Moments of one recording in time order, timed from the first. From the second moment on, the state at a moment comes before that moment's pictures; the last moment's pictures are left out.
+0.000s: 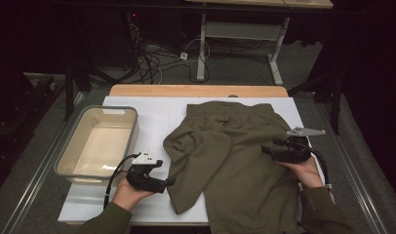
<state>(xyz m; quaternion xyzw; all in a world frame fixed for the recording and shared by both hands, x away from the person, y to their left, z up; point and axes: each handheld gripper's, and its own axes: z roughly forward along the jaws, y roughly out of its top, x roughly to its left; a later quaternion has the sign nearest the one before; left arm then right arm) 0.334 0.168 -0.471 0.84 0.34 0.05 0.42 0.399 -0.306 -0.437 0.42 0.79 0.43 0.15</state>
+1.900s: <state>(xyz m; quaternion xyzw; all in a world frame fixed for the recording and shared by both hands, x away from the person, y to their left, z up) 0.414 0.140 -0.442 0.82 0.37 0.10 0.42 0.331 -0.252 -0.461 0.31 0.84 0.43 0.10</state>
